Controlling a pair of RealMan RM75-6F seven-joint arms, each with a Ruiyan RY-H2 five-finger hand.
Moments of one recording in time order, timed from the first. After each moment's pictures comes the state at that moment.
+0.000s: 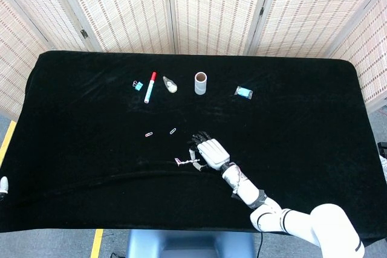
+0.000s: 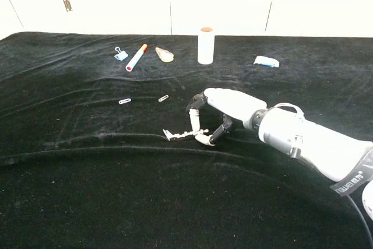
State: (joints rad) left arm -0.04 -1.02 -0.05 -1.44 1.52 1.56 -0.43; right arm 0.80 -1.92 0.13 -0.98 -1.42 0.88 0.19
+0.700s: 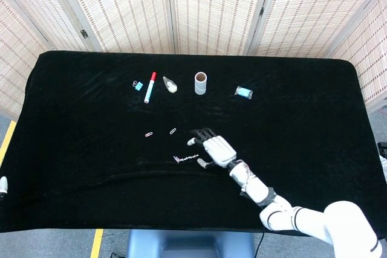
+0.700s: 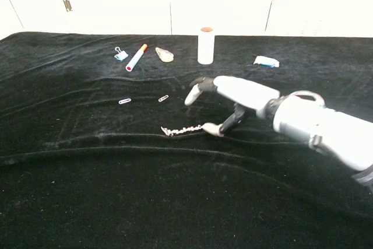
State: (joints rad) left arm -0.04 -1.02 -0.05 -1.43 1.51 1.55 -0.43; right arm 0.78 -1.79 0.12 -1.10 -1.46 0.93 0.24
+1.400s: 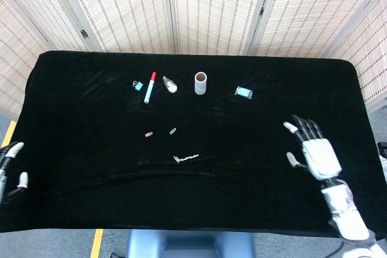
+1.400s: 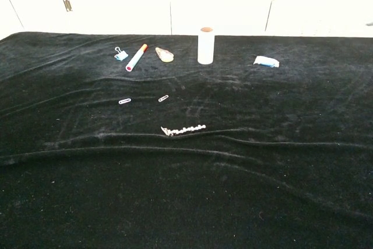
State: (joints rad) left arm -0.10 -1.09 -0.06 -1.48 1.51 1.48 -0.18; right arm 0.34 -1.22 0.01 -1.56 -1.43 1.38 0.04
